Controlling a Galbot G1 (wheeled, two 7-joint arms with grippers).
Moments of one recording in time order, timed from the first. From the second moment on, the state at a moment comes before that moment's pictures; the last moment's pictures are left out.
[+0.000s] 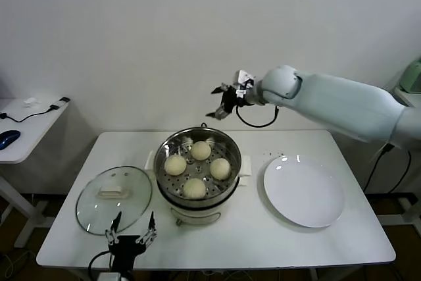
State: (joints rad) left arm 1.80 -1.53 -0.51 -2.15 0.06 0.09 -0.11; right arm 0.49 0.93 -1.13 1.33 0.89 -0.25 -0.32
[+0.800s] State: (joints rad) left arm 1.74 -1.47 -0.55 -2.10 0.11 -0.02 -0.07; right arm -0.89 0.89 0.28 1.57 0.48 0.05 -0.03
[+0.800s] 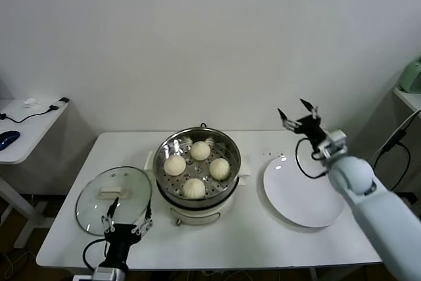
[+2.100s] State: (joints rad) left arm 1.51 -1.32 -0.63 -1.59 1.15 -0.04 -0.42; right arm -1.54 1.35 0.59 1.68 0.31 0.22 -0.01
